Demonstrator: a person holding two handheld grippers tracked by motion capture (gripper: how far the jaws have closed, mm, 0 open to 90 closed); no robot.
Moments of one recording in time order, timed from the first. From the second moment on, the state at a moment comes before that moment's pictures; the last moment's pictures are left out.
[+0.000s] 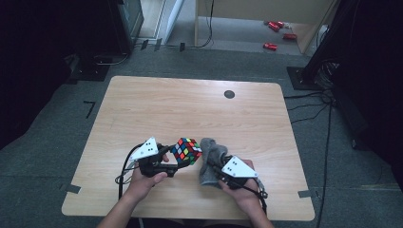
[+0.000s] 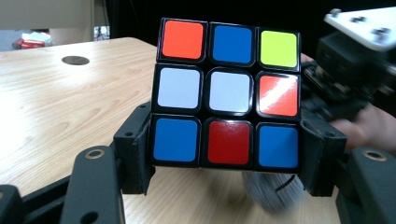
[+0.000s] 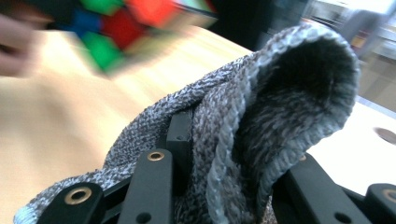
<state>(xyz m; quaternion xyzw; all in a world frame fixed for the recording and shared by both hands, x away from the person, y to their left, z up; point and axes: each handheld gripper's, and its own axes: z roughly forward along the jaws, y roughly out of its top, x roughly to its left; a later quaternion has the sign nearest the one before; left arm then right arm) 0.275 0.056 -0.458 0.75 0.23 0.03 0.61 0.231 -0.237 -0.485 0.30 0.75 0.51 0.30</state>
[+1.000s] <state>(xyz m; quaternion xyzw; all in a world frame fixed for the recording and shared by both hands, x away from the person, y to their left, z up) 0.284 0.054 -0.465 0.77 0.29 0.06 0.57 0.237 -0.277 -0.479 0.38 0.69 0.53 0.32</state>
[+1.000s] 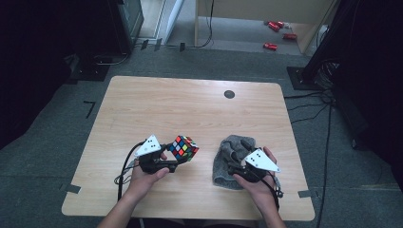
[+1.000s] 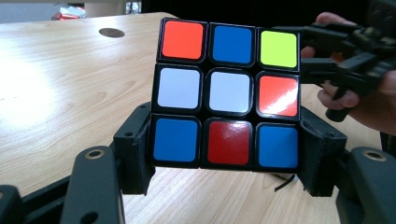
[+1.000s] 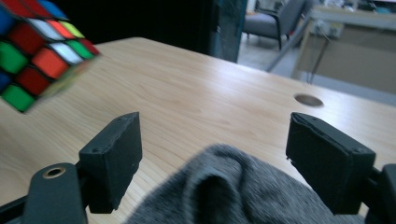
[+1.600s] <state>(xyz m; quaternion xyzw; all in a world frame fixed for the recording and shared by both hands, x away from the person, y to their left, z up) 0.279 0.036 -0.451 0.77 0.28 0.03 0.57 0.223 -0.231 -0.483 0.28 0.73 0.55 0.31</state>
